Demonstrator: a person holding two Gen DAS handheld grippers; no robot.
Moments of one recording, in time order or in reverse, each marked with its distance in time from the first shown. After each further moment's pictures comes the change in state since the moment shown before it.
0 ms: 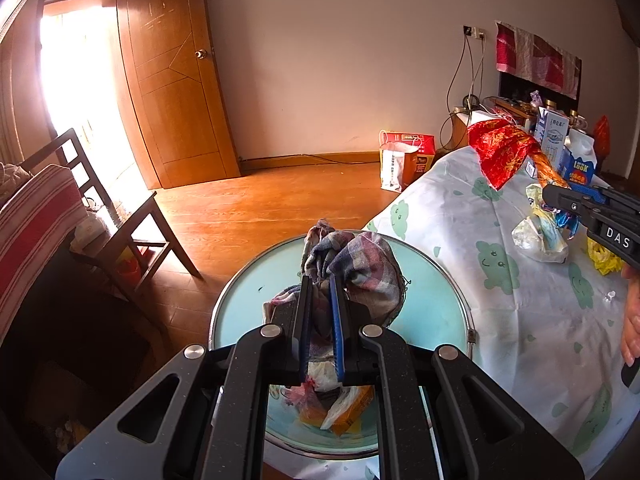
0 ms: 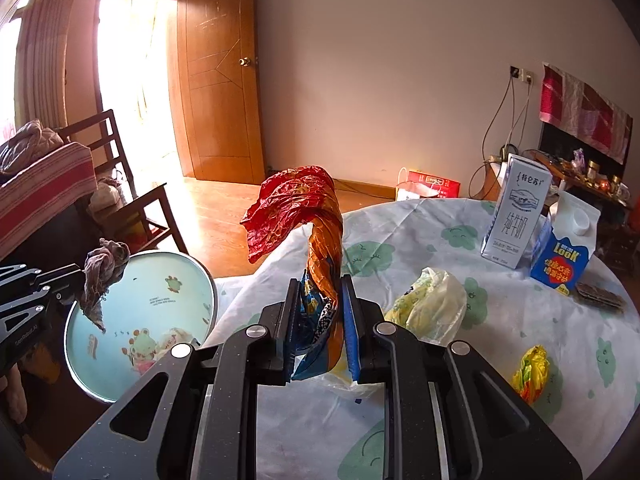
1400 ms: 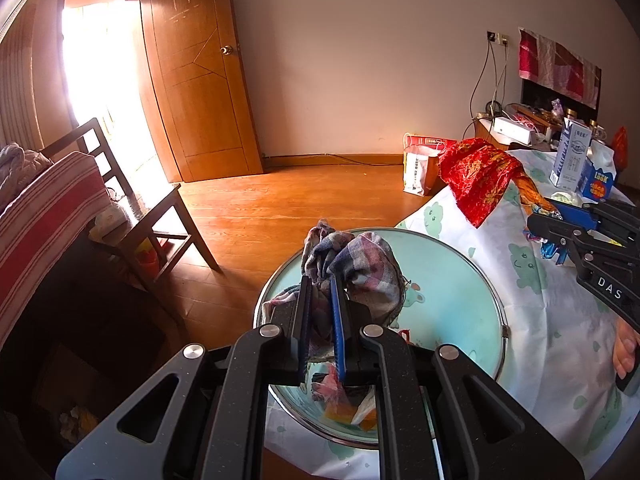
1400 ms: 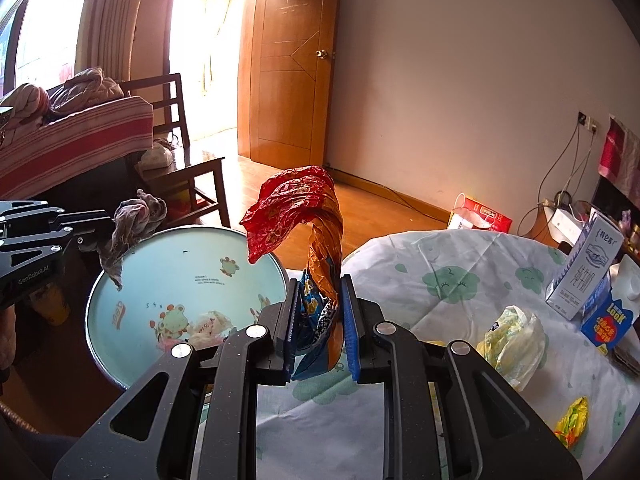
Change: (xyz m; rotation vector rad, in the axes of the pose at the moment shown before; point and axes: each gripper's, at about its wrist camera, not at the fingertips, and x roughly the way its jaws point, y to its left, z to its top) left arm -0.007 0.026 -0.001 -0.045 0.002 0.067; right arm 0.019 0.058 -0.004 -0.220 -0.012 0.152
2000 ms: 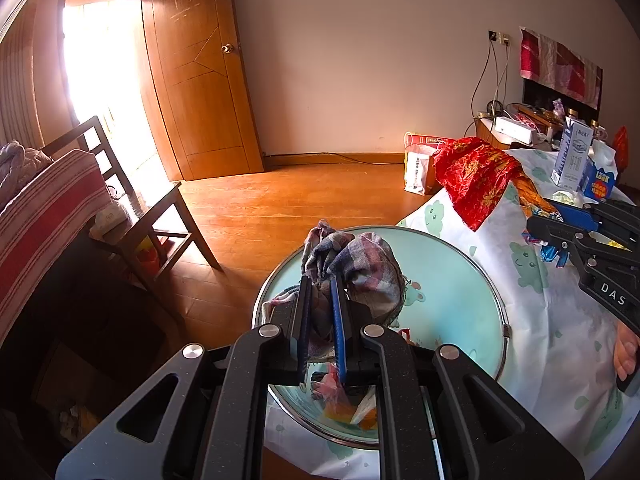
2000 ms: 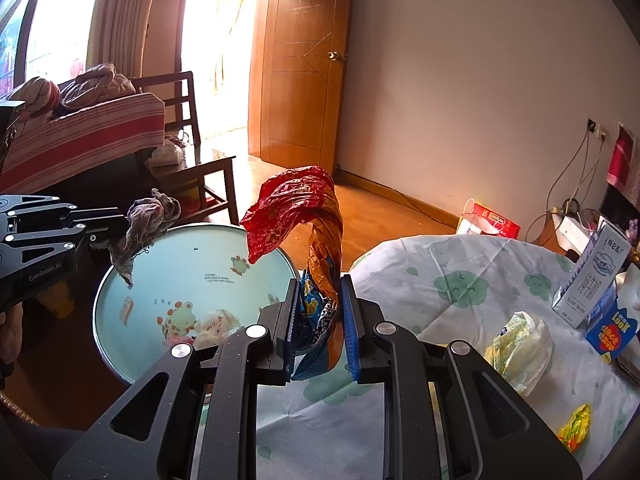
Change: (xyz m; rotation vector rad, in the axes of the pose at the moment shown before) left arm 0.002 -0.002 -0.001 -0.003 0.004 0.002; right arm 0.000 0.004 0.000 -0.023 -0.007 0.032
